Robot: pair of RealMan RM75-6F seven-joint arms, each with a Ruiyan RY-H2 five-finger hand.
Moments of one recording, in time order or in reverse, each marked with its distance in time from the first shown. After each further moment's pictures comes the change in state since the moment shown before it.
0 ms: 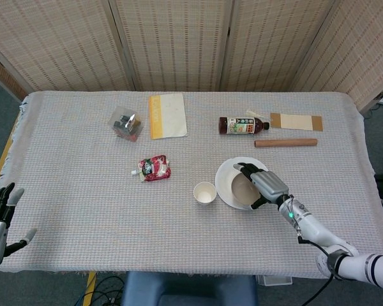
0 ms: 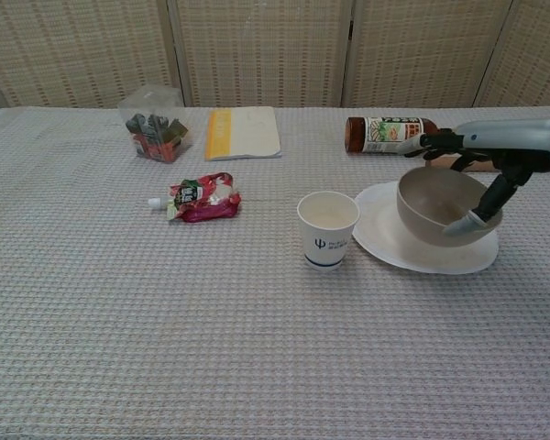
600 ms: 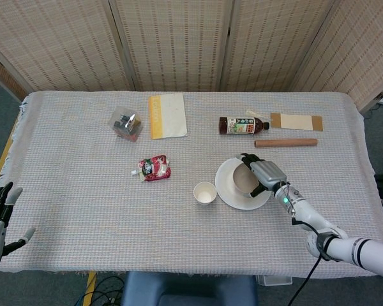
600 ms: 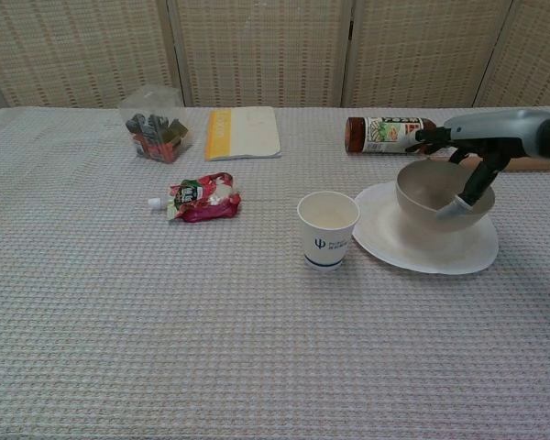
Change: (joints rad) left arm -0.002 0.002 -0.005 0.007 -0.011 -0.007 -0.016; right arm 0.097 -0.046 0.019 0.116 0.196 -0.099 -0.097
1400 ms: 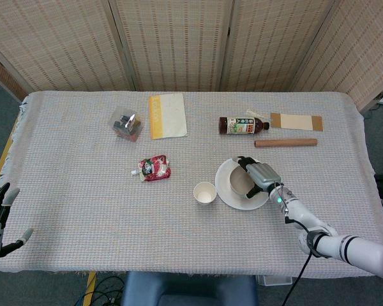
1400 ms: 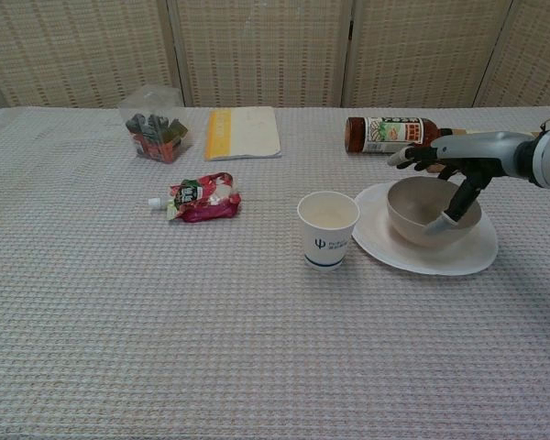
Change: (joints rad) left arm 0.008 0.006 0.000 0.000 0.001 0.011 -0.011; right arm 0.013 -0.084 -0.009 0.102 -0.012 -0.026 0.032
